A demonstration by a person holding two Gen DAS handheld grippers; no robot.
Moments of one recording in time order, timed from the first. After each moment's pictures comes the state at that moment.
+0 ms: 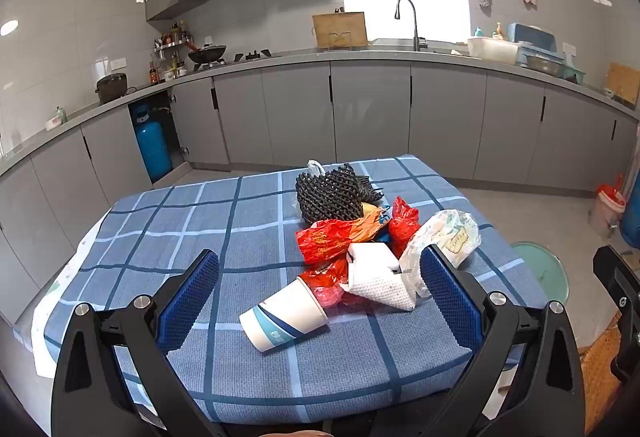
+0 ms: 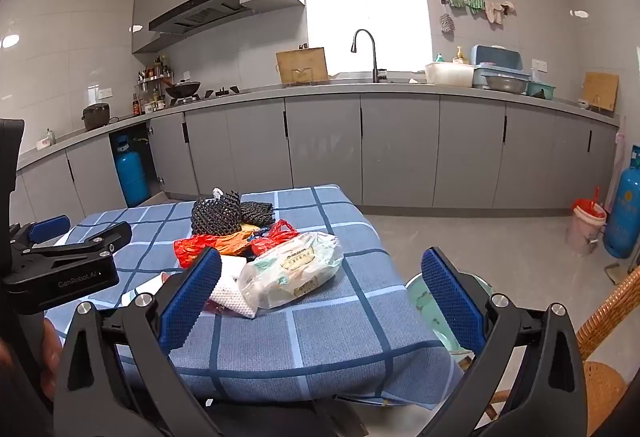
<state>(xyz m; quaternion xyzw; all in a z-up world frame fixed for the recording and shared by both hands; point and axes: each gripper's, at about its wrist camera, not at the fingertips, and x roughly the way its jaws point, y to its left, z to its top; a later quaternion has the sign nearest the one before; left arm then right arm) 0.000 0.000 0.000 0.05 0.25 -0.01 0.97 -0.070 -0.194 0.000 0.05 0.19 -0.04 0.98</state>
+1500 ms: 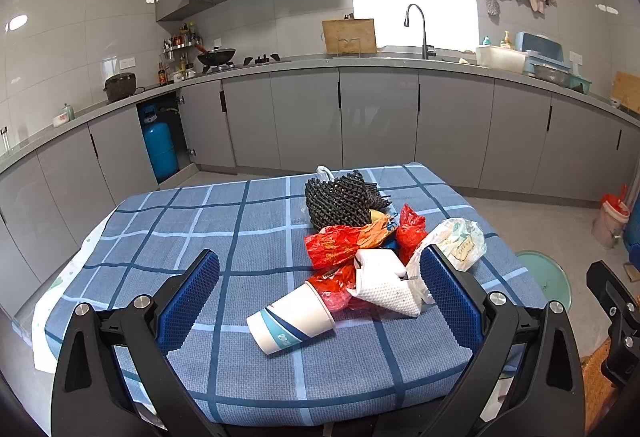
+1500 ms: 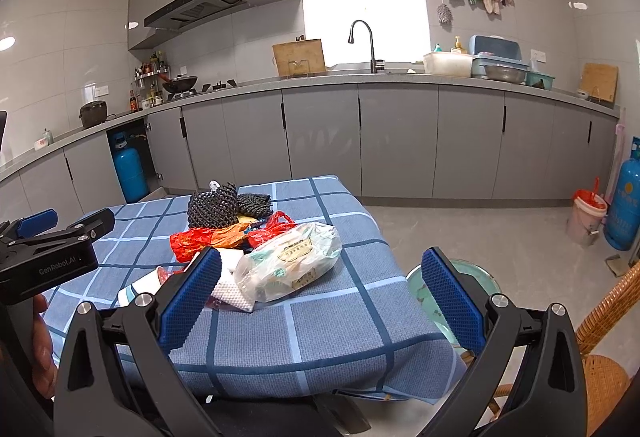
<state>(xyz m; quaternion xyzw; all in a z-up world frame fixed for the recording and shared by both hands) -0.001 0.008 0.004 0.04 0.24 0.00 0.97 -0.065 -0.198 -0.009 0.06 0.20 -0.04 0.98</state>
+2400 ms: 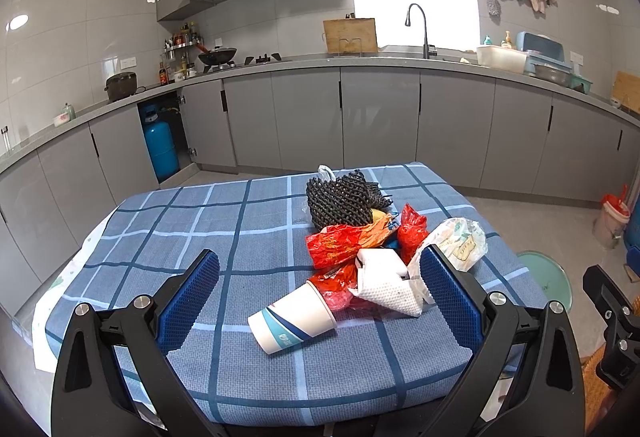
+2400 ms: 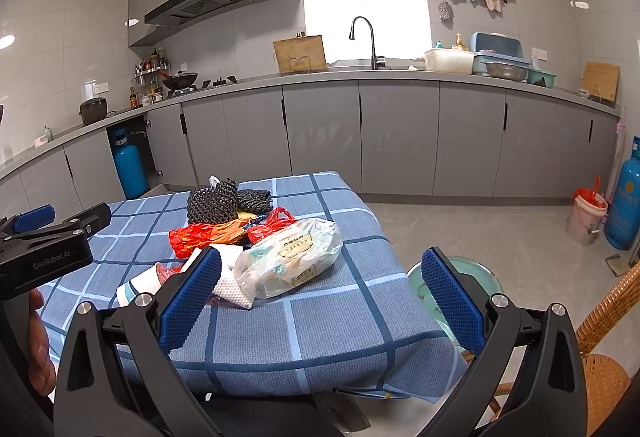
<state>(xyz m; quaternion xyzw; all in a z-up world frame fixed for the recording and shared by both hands) -0.001 0.011 0.005 0.04 0.24 0.00 0.97 -0.061 -0.198 -0.015 0.06 0.20 -0.04 0.98</state>
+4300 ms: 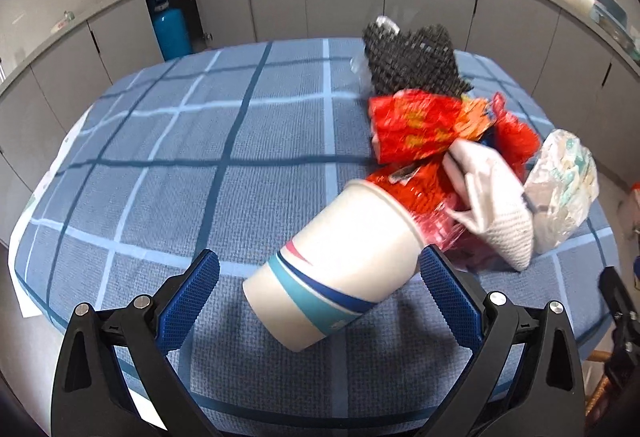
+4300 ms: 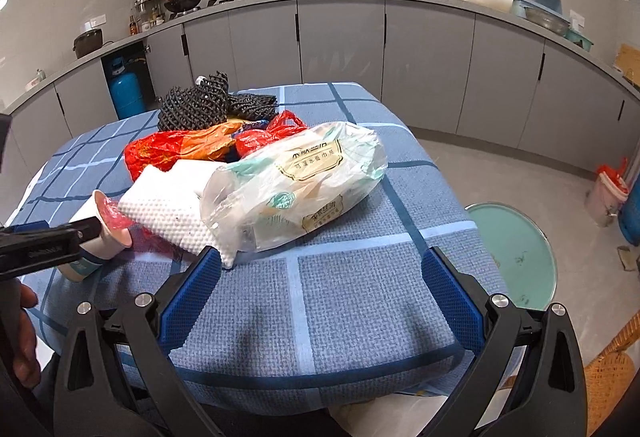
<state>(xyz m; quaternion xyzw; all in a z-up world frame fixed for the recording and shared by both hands) 0.100 0.053 -0.117 0.00 0.42 0.05 0.90 0.049 -0.181 -0.116 0.04 0.34 -0.02 0.94</state>
